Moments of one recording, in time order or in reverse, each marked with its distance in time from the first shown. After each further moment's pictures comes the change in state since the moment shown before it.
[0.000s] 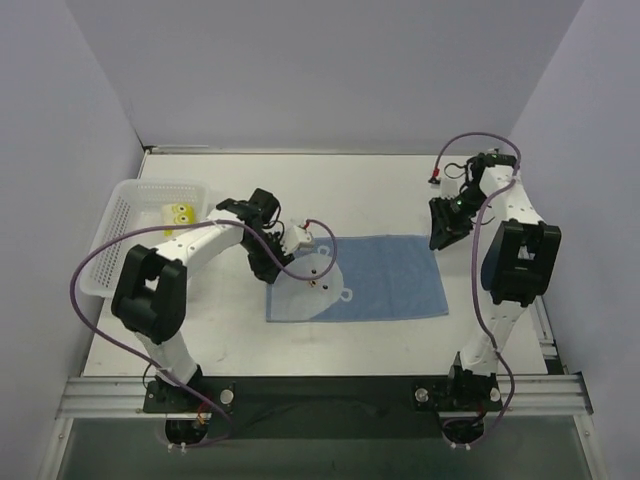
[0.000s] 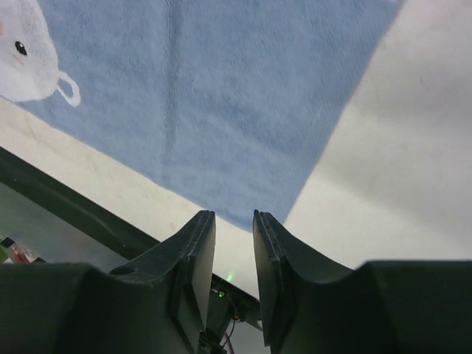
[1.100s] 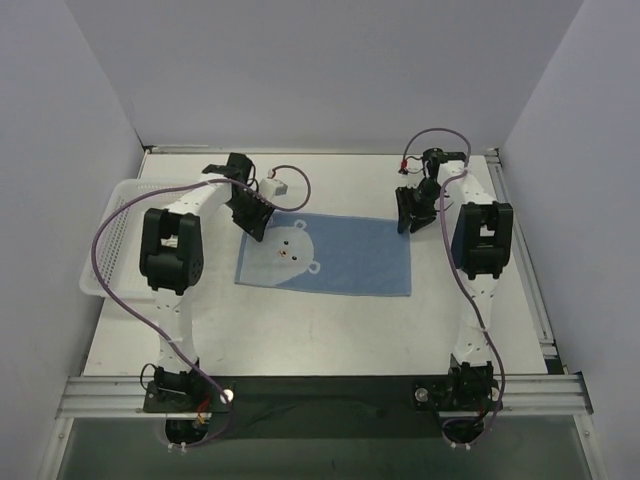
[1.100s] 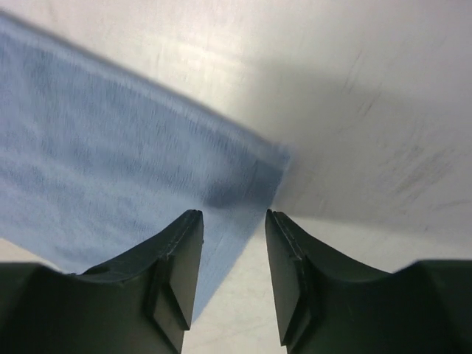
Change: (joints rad) left arm 0.254 0.482 0.500 0.062 -0.066 -0.262; right arm 0.184 0.414 0.338 0.255 0.117 0.251
